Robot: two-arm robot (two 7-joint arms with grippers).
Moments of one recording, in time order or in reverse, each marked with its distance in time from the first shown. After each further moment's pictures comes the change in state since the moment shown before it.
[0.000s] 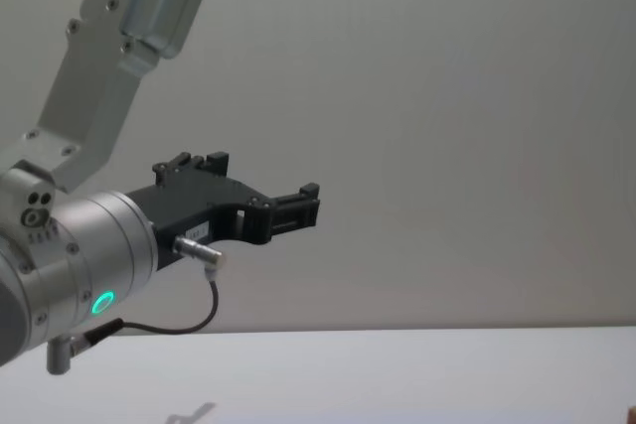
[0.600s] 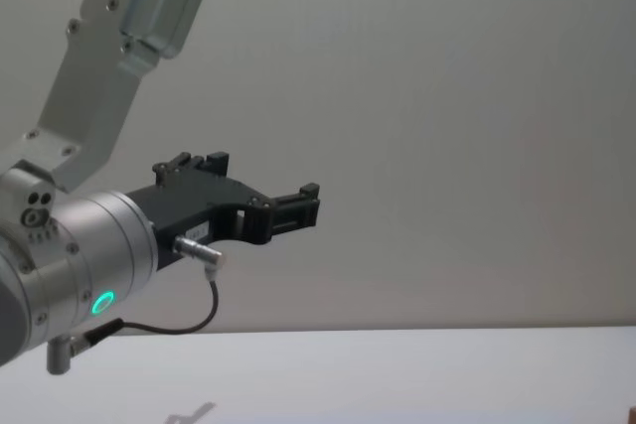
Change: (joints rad) left arm 0.000 0.000 0.000 0.000 0.000 0.000 0.000; right arm 0.013 -0.004 0.003 0.007 -0.001 -0.007 0.005
